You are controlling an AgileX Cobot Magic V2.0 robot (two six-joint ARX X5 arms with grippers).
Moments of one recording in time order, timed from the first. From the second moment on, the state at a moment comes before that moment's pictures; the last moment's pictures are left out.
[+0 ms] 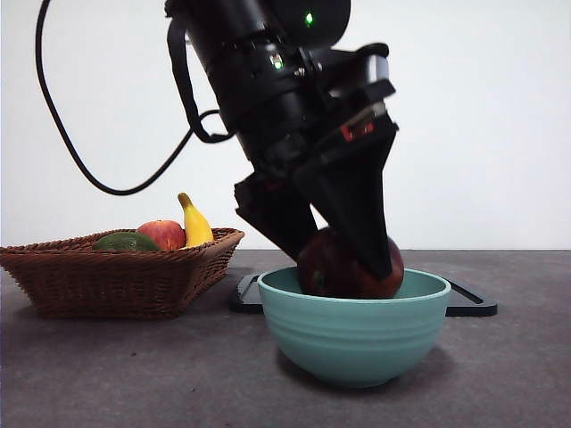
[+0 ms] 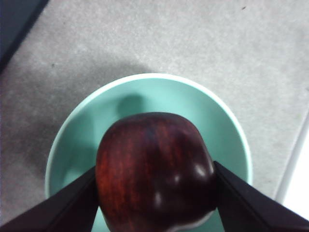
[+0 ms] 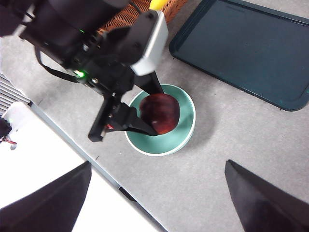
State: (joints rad) left arm -0.88 1.80 1.32 -0.66 0.26 0.16; right arm 0.30 0.80 1.10 -1.13 -0.50 -0.01
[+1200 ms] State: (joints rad) left arm -0.88 1.78 1.39 -0.70 0.26 0.18; right arm 0.30 0.80 1.10 -1.12 -0.50 -0.01
